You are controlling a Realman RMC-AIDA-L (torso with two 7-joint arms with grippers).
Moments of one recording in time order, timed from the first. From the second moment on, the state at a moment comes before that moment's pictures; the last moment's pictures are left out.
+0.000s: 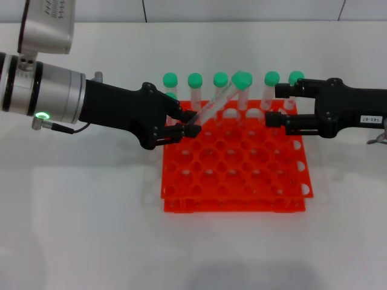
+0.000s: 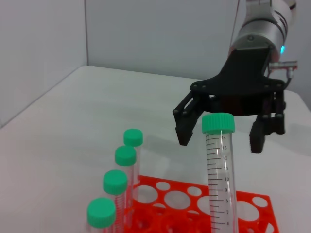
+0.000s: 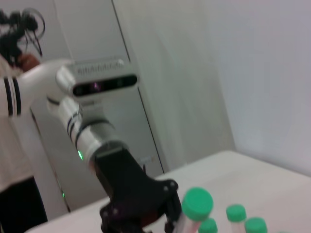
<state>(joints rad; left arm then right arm) -0.72 -2.02 0.96 0.70 2.03 1.58 -1.43 0.54 2.01 -0.97 -0.71 -1.68 -1.56 1.46</state>
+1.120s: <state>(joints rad) -0.73 -2.03 0.98 0.70 2.03 1.54 -1.41 0.60 2.03 -1.09 -0.29 -1.25 -1.59 1.15</state>
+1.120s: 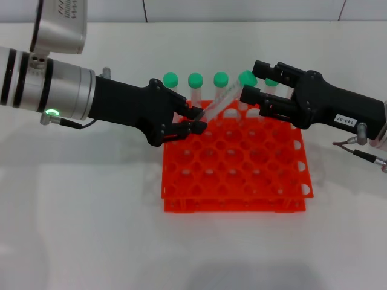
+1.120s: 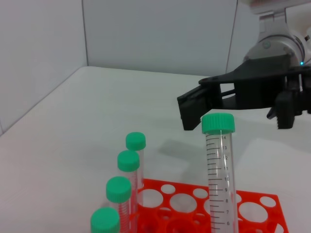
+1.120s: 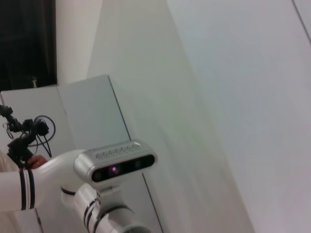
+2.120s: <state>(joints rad) -0.73 -2.05 0.98 0.70 2.02 1.54 -1.38 0.61 2.03 -1.19 -0.22 -1.10 -1.57 1.07</state>
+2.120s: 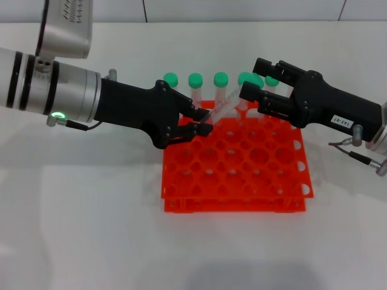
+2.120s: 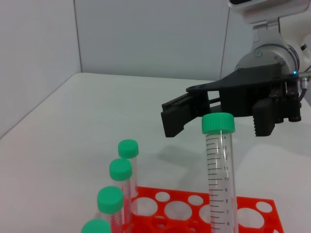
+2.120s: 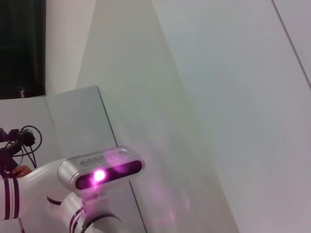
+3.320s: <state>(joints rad) -0.73 -2.05 0.98 0.70 2.02 1.54 -1.38 0.61 2.03 -1.19 -0.21 -1.10 -1.56 1.07</state>
